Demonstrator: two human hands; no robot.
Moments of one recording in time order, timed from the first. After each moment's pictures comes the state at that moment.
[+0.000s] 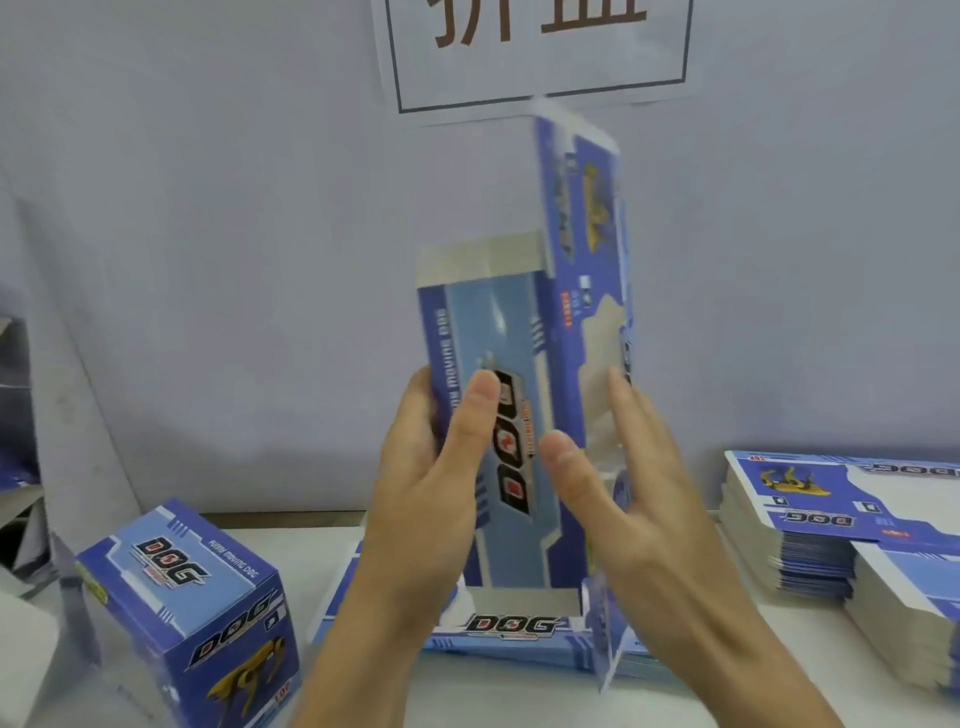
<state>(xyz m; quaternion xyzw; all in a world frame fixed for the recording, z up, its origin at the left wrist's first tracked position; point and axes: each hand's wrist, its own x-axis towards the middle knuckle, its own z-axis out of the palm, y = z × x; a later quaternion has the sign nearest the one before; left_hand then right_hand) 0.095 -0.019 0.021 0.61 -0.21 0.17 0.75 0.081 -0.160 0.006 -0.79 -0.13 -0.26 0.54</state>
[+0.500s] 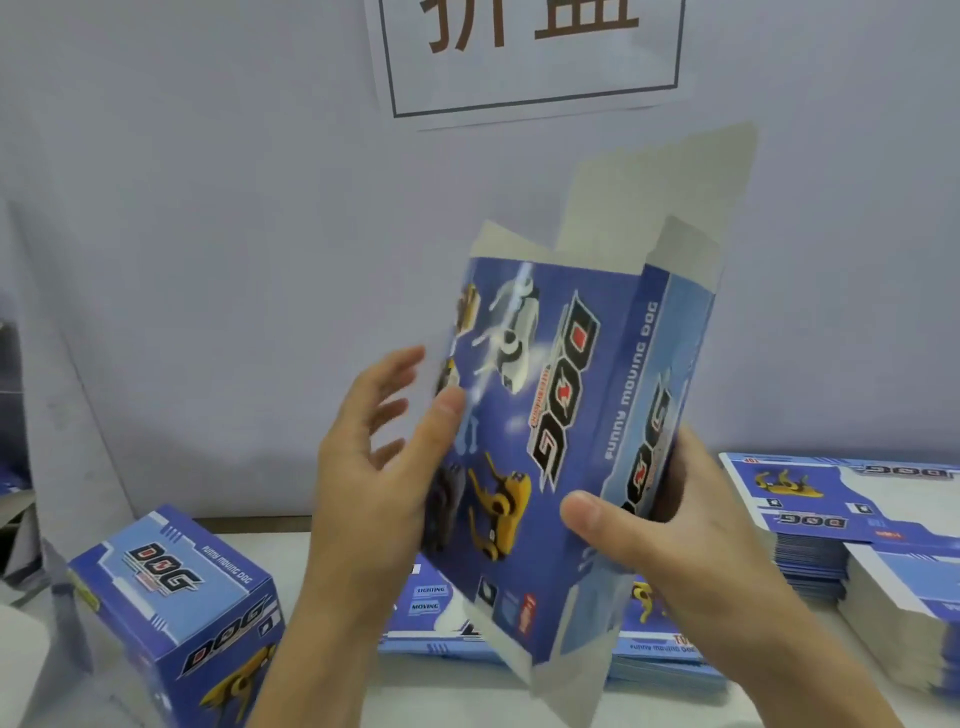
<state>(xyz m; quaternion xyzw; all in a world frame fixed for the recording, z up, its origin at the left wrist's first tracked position) 0.106 0.007 0.019 0.65 -0.19 0.29 0.68 0.082 -0.183 0.006 -0.64 -0.24 -0.12 0.72</state>
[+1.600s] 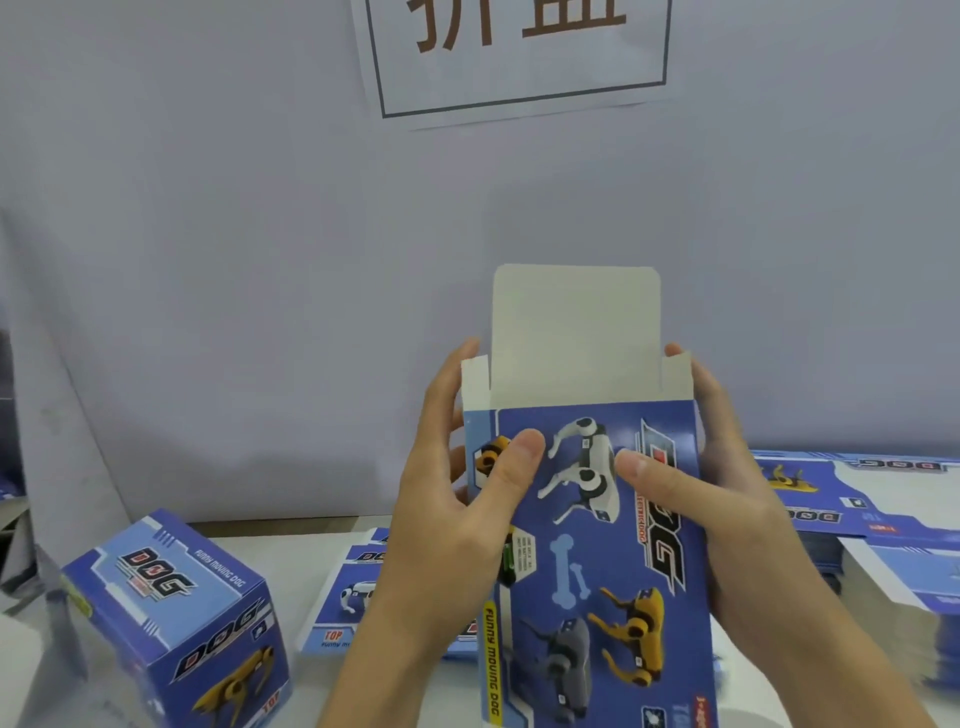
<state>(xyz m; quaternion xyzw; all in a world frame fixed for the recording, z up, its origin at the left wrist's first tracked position) 0.096 -0.031 0.011 0.67 -0.26 0.20 0.67 0.094 -0.209 0.001 -0.58 -0.22 -0.14 0.77</state>
